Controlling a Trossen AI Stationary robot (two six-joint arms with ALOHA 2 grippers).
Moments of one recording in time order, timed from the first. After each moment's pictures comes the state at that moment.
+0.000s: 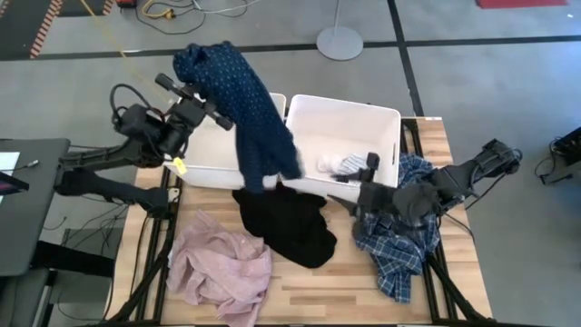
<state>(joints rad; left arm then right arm) 0.16 1.03 1.17 0.50 -0.66 1.11 0.47 1.27 1.40 -0.46 0.81 -0.13</state>
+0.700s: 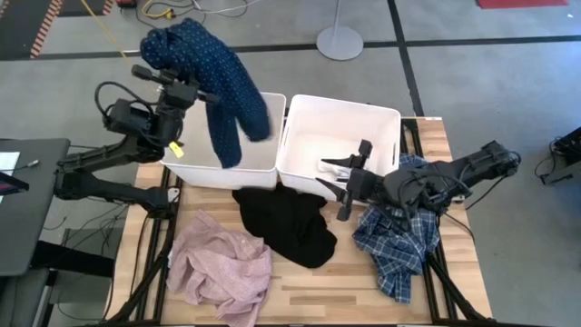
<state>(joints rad) 0.25 1.03 1.19 0.69 -0.83 1.41 0.38 1.30 1.40 -0.30 0.81 -0.24</state>
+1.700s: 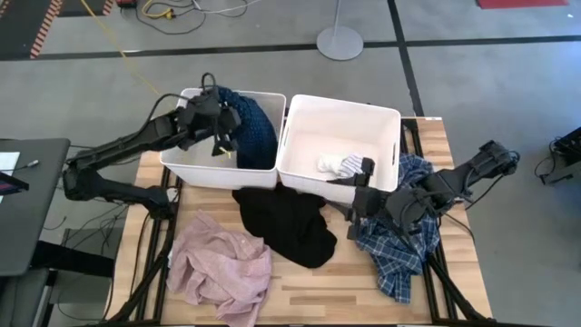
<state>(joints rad) 0.45 1.16 1.22 -0.58 -0.46 0.61 0.50 1.30 1.39 -0.46 0.81 -0.07</state>
